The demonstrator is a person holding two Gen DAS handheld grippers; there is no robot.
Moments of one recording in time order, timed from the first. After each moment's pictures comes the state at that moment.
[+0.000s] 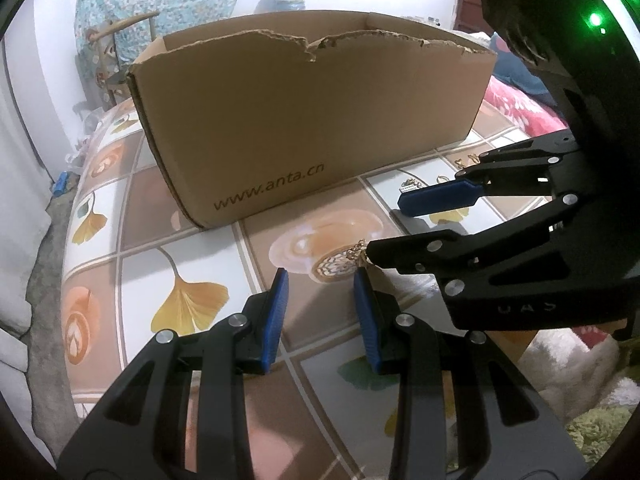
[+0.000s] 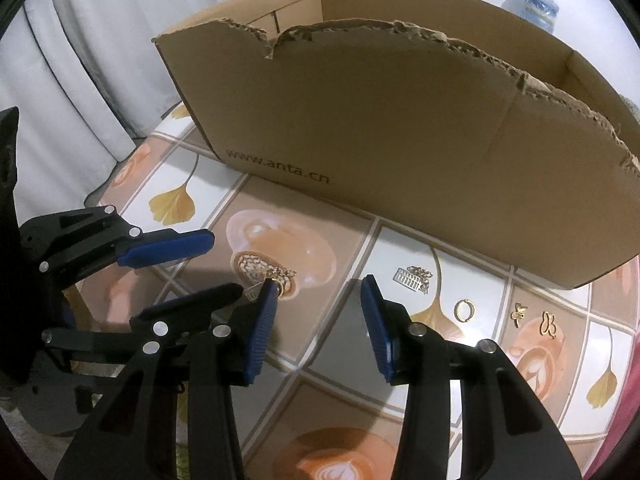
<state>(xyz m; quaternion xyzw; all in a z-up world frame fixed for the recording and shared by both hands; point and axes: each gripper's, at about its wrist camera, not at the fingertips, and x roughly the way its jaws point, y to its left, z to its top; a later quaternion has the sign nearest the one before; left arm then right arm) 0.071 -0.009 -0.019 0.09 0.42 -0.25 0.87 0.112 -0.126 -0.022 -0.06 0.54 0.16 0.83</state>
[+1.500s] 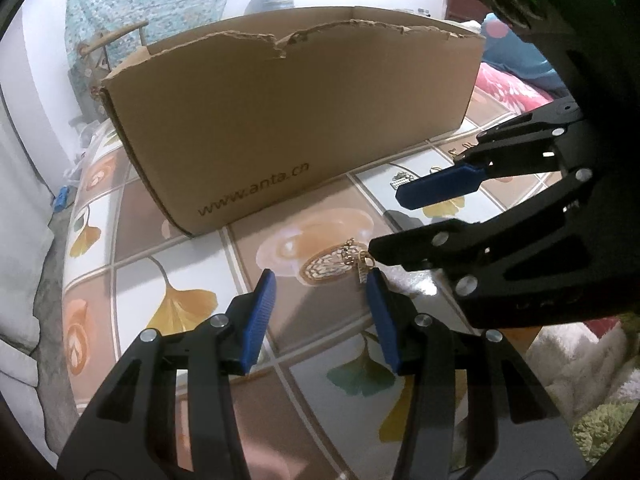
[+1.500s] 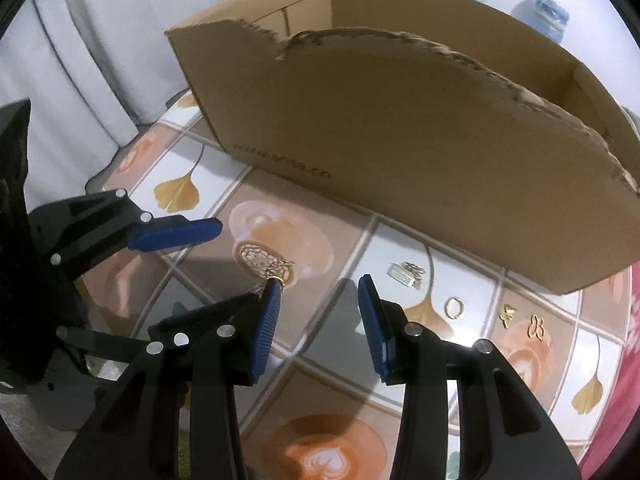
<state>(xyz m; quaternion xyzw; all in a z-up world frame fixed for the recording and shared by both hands) 0.066 -0.024 -0.022 0.12 0.41 -0.25 0.87 0.105 -0.132 -0.012 -0.08 0.55 0.17 0.82</state>
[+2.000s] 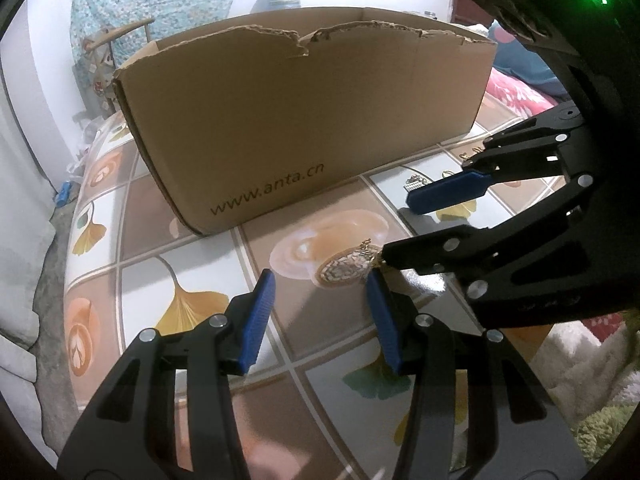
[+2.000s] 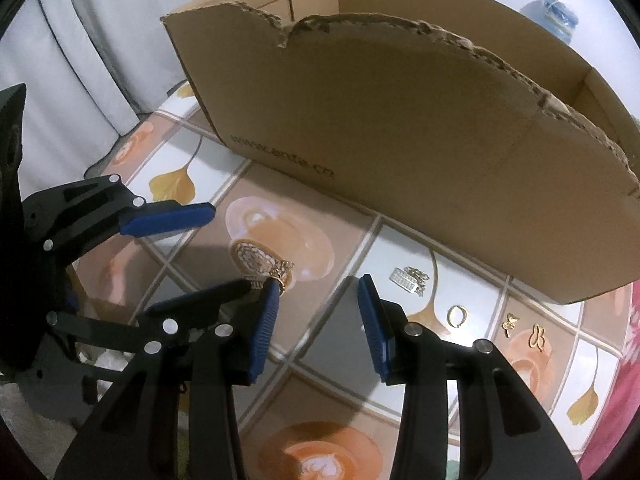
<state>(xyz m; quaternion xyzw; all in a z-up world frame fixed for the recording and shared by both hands) 0.073 -0.017 -0.024 0.12 0.41 -0.24 0.87 0.119 -0.123 -0.019 -0.09 0.56 0.17 0.81</state>
